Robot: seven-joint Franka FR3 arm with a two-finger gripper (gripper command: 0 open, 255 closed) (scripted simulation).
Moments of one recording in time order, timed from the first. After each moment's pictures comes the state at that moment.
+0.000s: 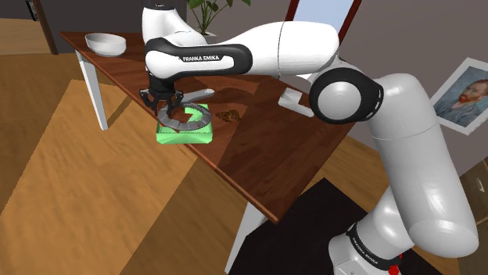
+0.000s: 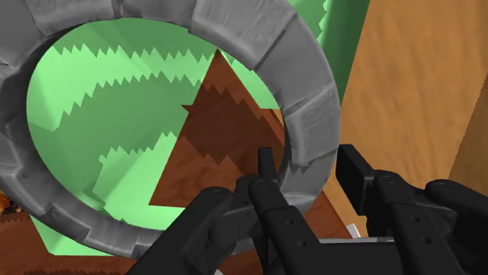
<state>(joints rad) 0.36 0.83 0.14 -1.05 -0.22 1.97 0.85</state>
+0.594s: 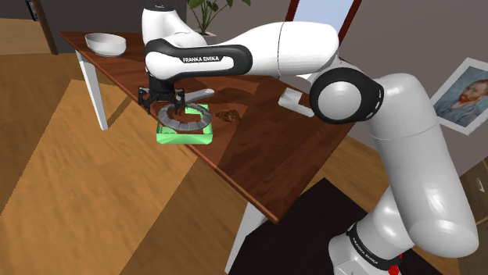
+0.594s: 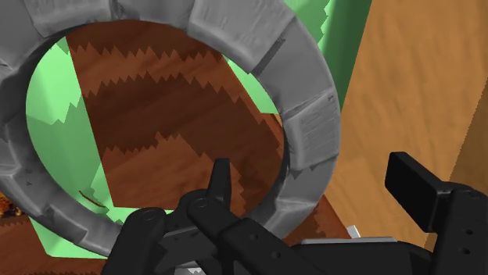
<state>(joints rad) 0.36 0.83 0.14 -1.05 -0.22 1.97 0.86</state>
